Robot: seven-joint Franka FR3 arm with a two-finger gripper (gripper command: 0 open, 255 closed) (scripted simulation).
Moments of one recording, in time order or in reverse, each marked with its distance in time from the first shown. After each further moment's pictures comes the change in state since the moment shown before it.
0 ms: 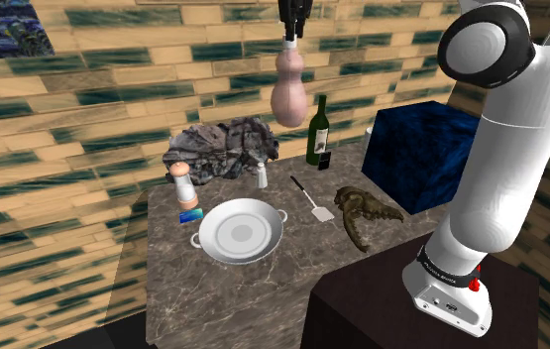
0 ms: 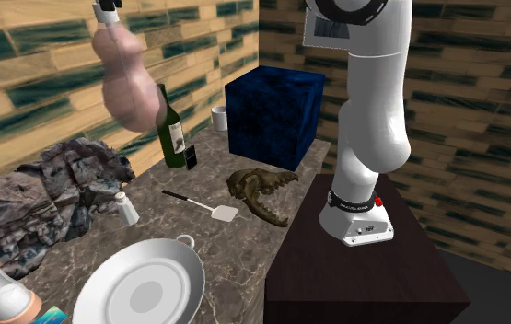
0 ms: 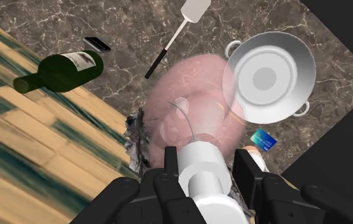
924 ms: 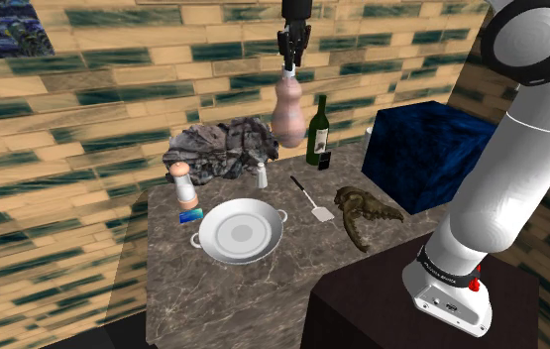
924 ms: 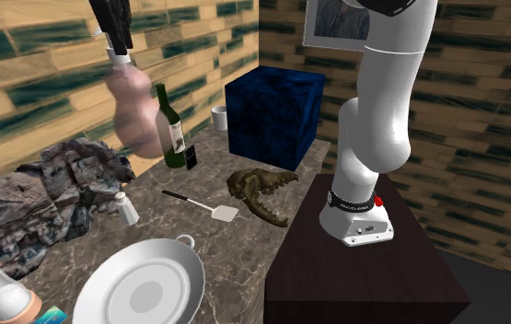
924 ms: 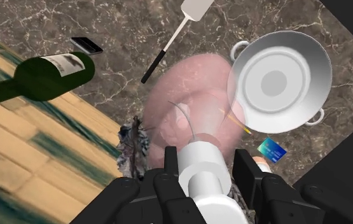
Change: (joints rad) arm -0.001 -0.171 0.000 -0.445 0.003 0.274 0.008
